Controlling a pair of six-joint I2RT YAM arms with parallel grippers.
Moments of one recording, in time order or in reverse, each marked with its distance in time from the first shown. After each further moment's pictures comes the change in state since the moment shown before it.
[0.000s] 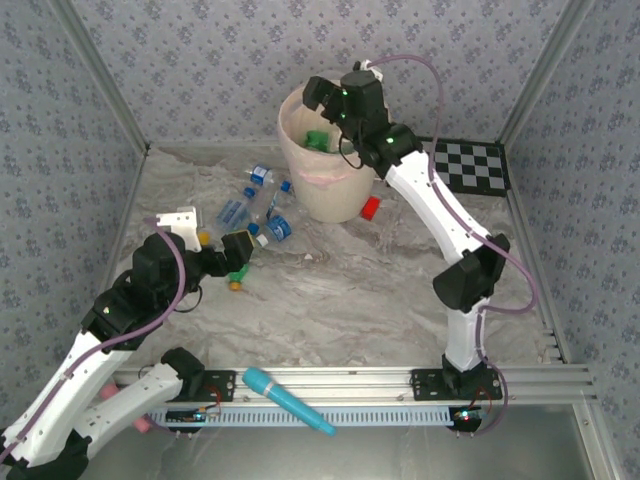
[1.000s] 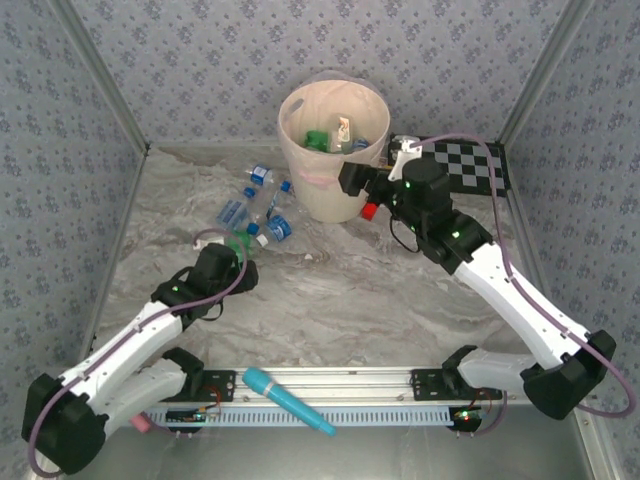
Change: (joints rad) left arm 0.121 0.222 -0.424 0.160 -0.054 -0.079; right arm 0.049 -0.744 -0.930 0.205 -0.134 -0.162
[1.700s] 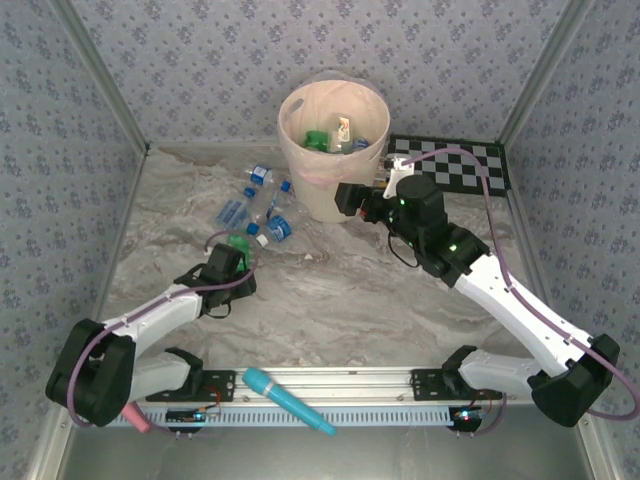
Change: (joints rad) left arm 0.085 0.284 -0.082 0.230 0.132 -0.002; right arm 0.049 -0.043 -0.097 -0.002 0.005 -0.009
